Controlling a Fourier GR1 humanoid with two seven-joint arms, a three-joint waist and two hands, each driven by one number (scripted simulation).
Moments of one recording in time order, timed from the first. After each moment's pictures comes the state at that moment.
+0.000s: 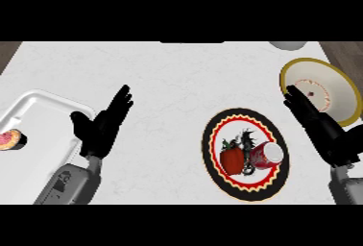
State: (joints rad) left arm -0.25 0.25 -0.29 -1.38 0.31 0.19 0.09; right arm -0.13 -0.42 0.08 -1.52 -0.23 0.11 0.08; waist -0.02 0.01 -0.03
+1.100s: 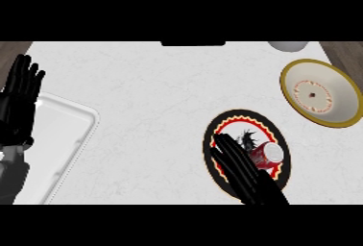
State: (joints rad) left arm -0.23 0.47 0.03 -1.48 0.32 0.21 -0.05; right arm 0.05 -0.26 0.64 -2.04 0.60 -0.22 0.02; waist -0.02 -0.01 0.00
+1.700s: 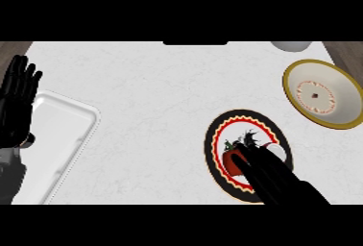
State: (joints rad) left arm -0.22 0.47 0.04 -1.49 0.32 0.18 -0.06; right arm 0.02 -0.50 0.59 -2.32 0.69 0.28 0.56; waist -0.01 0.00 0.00
